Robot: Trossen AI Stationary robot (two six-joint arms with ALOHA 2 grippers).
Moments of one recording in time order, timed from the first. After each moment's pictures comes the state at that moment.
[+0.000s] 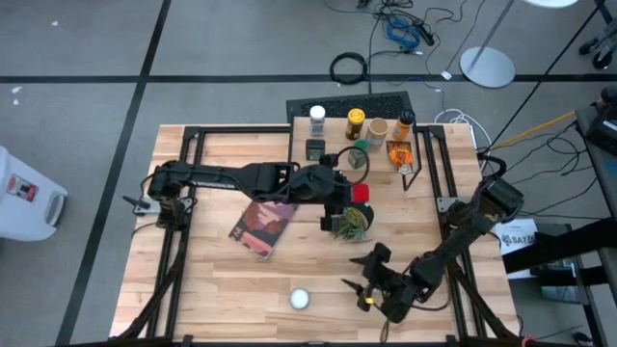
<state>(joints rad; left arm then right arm) -0.09 1.88 1.92 -0.59 -0.24 0.22 0.78 1.73 0.87 -0.03 0.89 0.95</state>
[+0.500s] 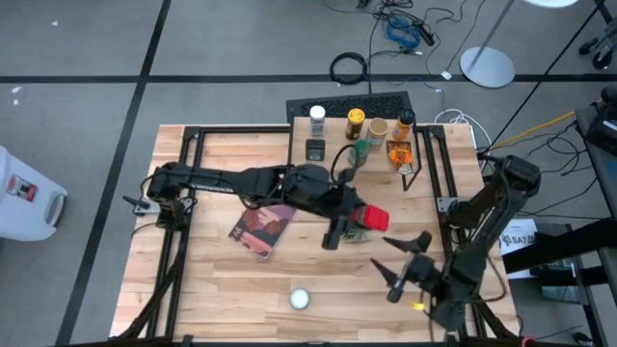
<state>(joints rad) -0.11 1.88 1.92 -0.31 0.11 0.17 0.99 1.45 0.87 -0.03 1.57 0.67</state>
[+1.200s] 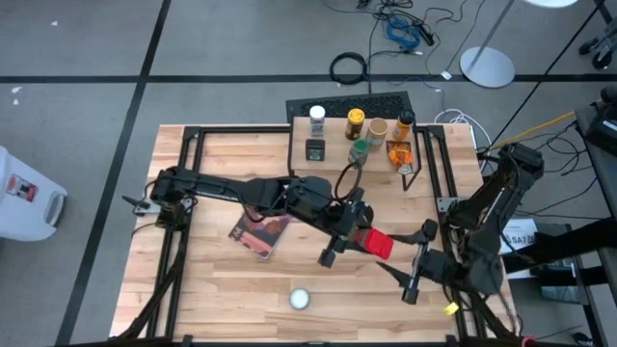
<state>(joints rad) -0.16 1.91 1.90 -0.20 0.27 0.21 1.00 1.25 0.87 0.37 1.38 -0.03</state>
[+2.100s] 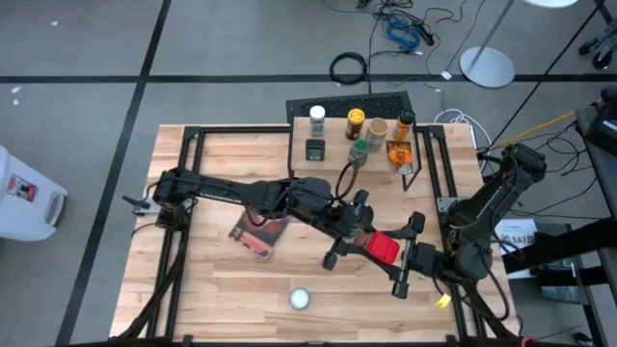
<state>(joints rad) -0.18 1.94 1.90 -0.07 0.33 0.17 0.87 1.25 0.88 0.55 1.19 -0.20</state>
